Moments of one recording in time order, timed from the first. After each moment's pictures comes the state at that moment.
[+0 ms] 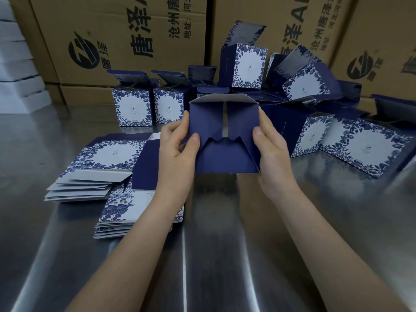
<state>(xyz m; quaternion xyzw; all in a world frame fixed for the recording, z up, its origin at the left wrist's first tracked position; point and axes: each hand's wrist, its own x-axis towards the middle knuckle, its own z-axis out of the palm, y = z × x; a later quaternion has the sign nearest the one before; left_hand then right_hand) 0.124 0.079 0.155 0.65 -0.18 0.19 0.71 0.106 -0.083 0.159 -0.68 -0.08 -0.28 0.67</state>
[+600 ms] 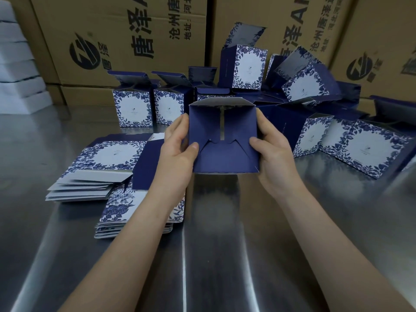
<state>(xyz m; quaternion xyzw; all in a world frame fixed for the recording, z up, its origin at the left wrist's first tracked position) 0.135 0.087 0.151 0.64 -0.21 0.10 0.73 0.101 -0.087 0.162 -0.63 -0.11 -0.22 0.73</state>
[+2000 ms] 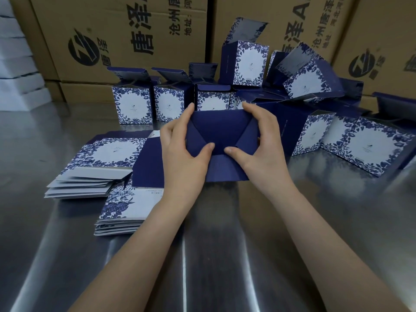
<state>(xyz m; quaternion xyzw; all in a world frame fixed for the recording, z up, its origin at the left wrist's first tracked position) 0.118 0.073 0.147 0.72 -0.18 0.25 0.63 0.091 -0.073 0.163 -0.82 -0.10 -0.38 0.41</state>
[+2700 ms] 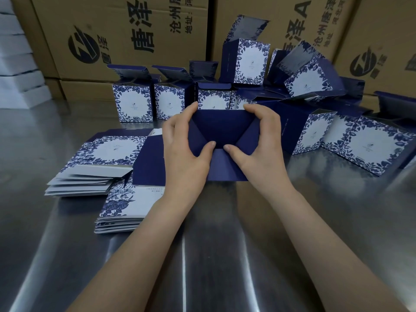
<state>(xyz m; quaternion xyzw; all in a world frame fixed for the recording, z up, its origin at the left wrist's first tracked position) 0.118 0.072 0.145 0.72 -0.21 0.31 0.58 0.093 -0.070 0.158 -0.82 -0.11 -0.42 0.37</state>
